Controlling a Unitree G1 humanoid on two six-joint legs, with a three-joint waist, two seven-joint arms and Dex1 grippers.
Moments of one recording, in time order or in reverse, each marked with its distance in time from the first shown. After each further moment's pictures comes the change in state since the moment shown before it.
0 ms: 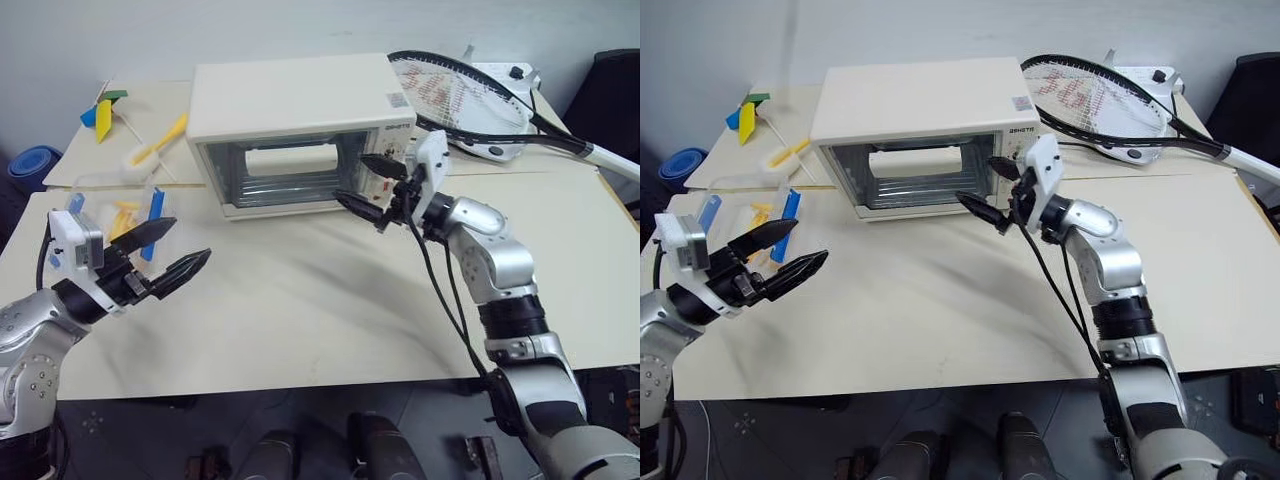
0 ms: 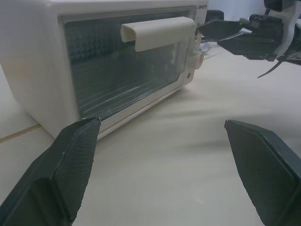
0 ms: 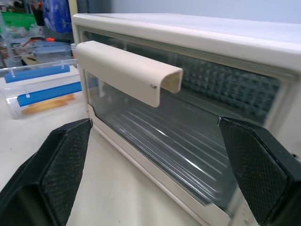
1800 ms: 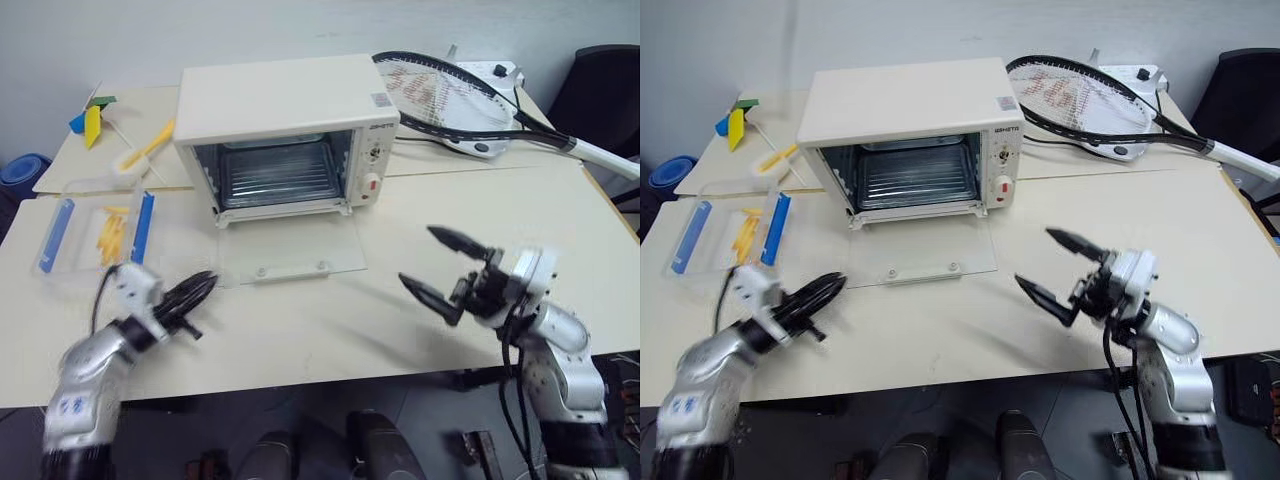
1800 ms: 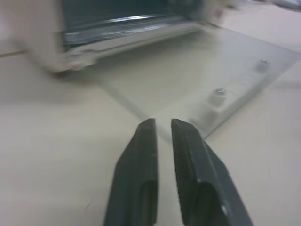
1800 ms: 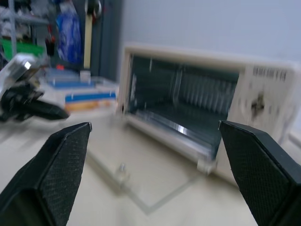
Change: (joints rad) left arm 0.173 -0.237 -0.042 0.151 0.258 -0.277 0.103; right arm 0.613 -0.106 -0.188 -0.426 0.212 -0.350 0.194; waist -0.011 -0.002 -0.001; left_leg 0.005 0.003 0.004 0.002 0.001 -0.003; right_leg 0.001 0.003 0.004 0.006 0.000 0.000
